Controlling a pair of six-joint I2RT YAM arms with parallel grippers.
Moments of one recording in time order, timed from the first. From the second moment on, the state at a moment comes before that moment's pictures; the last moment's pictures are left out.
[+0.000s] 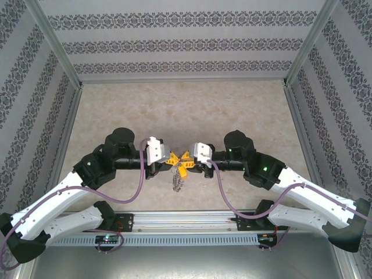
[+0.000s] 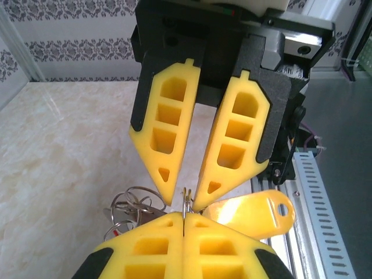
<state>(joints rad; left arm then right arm) -0.77 0.88 0.95 -0.47 0.56 0.32 0.93 0.93 0.90 -0.30 -0.44 -0.36</state>
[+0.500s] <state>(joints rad) -0.76 0.85 0.89 -0.38 0.60 0.26 0.93 0.92 0.89 -0.30 -0.46 -0.35</state>
